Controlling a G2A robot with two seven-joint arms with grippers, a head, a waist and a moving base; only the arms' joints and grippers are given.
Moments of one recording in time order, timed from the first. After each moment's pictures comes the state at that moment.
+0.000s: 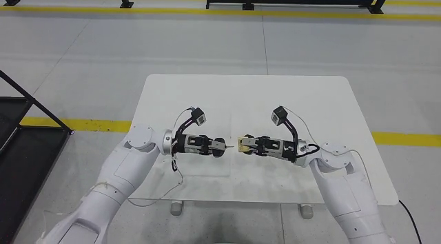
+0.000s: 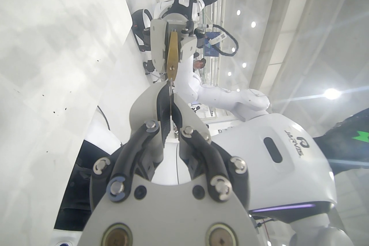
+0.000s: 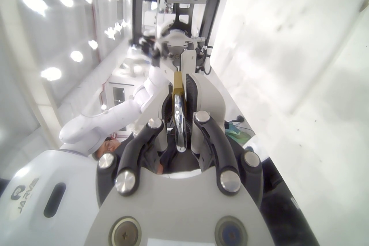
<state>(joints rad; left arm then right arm) 1.09 -1.13 -1.12 -1.16 -0.58 -0.32 -1.39 -1.21 -1.29 1.23 -1.39 0.24 -0.16 1.19</state>
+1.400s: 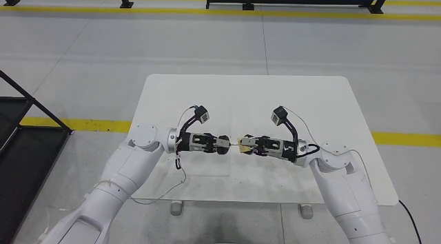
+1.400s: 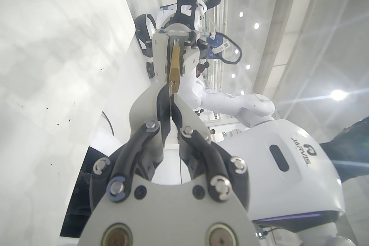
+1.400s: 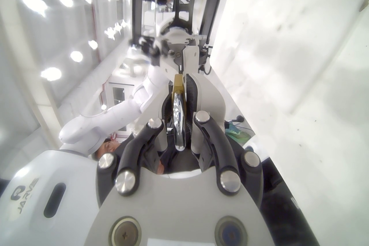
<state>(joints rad) 1.08 -1.14 -1.08 -1.16 -0.56 -0.35 -1.32 -1.21 -1.29 1.23 -1.39 0.24 -0.16 1.19</state>
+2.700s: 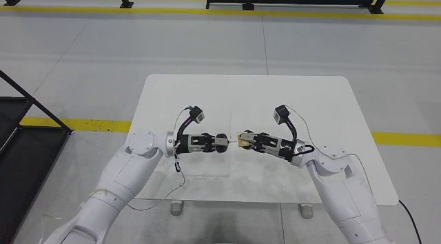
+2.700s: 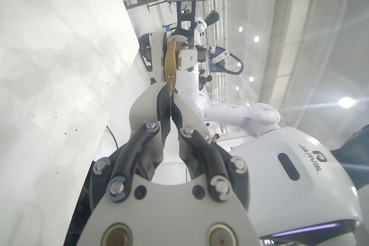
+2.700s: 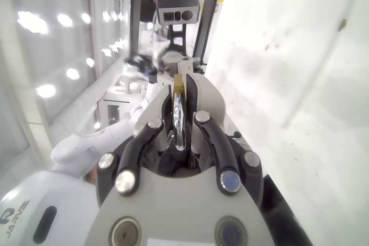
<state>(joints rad) 1.15 -1.12 -1.12 -1.24 -0.53 -0.38 -1.21 -1.24 -1.27 1.20 -1.45 0.22 -0.14 1.01</state>
